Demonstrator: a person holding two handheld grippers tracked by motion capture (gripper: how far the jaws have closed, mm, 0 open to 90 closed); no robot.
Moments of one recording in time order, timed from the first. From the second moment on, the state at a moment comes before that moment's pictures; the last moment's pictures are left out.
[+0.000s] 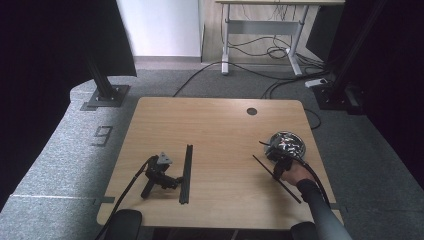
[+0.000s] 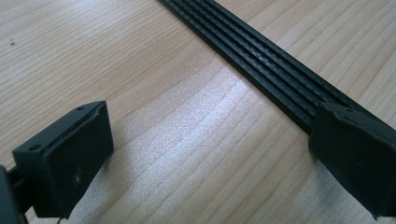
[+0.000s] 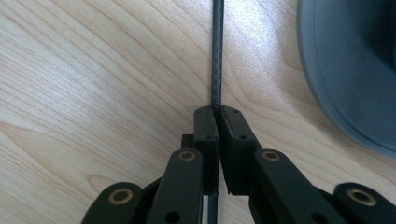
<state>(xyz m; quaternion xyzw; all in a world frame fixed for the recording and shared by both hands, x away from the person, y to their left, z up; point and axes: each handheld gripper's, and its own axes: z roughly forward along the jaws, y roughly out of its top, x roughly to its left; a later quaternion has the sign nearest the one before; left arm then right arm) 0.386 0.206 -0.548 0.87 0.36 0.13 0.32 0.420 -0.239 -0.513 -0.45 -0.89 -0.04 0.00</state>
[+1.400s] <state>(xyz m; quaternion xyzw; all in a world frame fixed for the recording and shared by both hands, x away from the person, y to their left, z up) 0.386 0.206 -0.548 0.87 0.36 0.13 0.32 0.412 -0.225 -0.418 -0.43 -0.89 -0.12 -0.01</state>
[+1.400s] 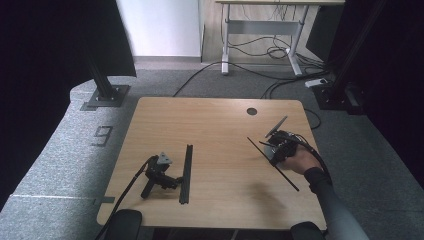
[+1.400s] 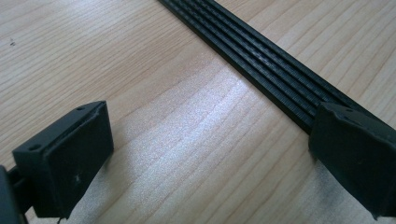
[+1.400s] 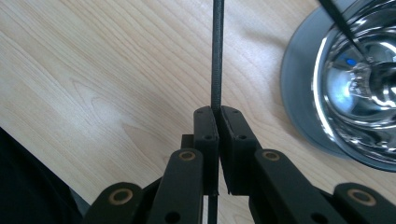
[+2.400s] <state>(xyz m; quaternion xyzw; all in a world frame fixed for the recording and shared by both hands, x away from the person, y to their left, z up) 0.386 0.206 -0.548 0.87 0.36 0.13 0.32 0.467 -0.271 -0.430 -0.50 -0.86 -0.09 -0.05</state>
